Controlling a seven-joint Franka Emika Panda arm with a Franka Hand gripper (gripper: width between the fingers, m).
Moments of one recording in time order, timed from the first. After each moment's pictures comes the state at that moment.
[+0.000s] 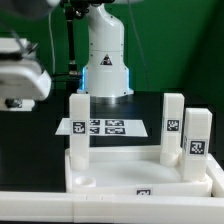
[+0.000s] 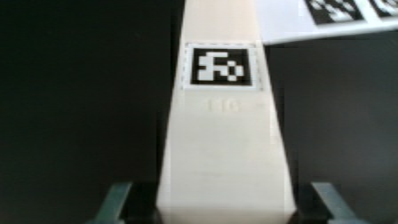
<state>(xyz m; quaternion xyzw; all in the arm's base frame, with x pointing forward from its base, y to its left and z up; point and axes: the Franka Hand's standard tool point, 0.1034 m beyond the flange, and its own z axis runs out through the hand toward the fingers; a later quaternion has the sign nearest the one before) 0.501 -0.207 0.103 -0.92 0.13 0.35 0.06</state>
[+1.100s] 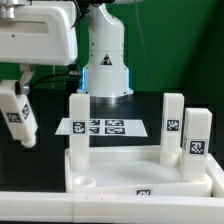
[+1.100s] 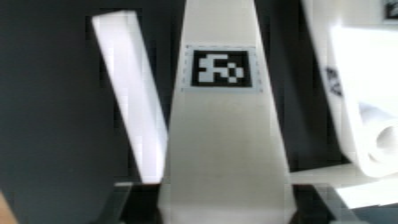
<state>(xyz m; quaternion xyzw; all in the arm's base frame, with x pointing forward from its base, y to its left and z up) 0.577 -0.184 0.137 -0.99 0.12 -0.04 -0.02</state>
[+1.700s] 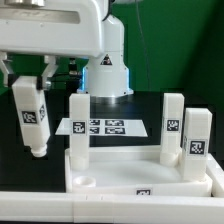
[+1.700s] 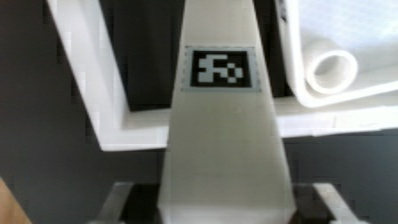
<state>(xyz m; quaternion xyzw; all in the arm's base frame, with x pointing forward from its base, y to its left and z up) 0.616 -0.137 0.157 -0.99 0.08 -0.12 -0.03</state>
